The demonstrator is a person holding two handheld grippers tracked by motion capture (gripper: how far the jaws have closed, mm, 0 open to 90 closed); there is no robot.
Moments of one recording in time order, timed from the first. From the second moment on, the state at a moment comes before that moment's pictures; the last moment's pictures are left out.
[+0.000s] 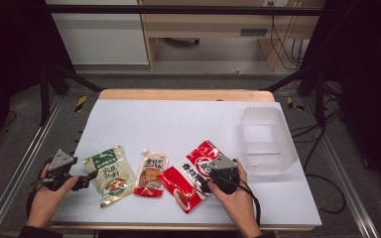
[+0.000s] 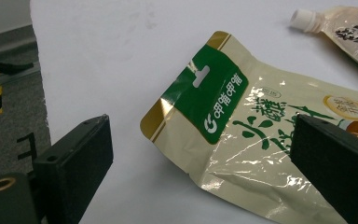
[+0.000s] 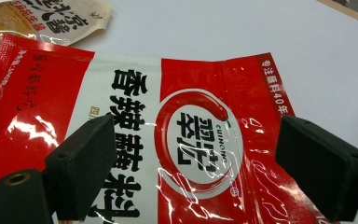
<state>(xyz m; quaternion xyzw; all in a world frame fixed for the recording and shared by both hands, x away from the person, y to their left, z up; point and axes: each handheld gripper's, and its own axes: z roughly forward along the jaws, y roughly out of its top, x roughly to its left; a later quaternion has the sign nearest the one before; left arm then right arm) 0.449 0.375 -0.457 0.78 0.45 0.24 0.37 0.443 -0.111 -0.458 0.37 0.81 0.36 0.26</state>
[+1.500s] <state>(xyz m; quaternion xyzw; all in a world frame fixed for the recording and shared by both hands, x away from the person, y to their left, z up) 0.465 0.377 -0.466 0.80 0.45 0.19 0.34 0.442 -0.107 -0.457 0.37 0.82 0.35 0.26</state>
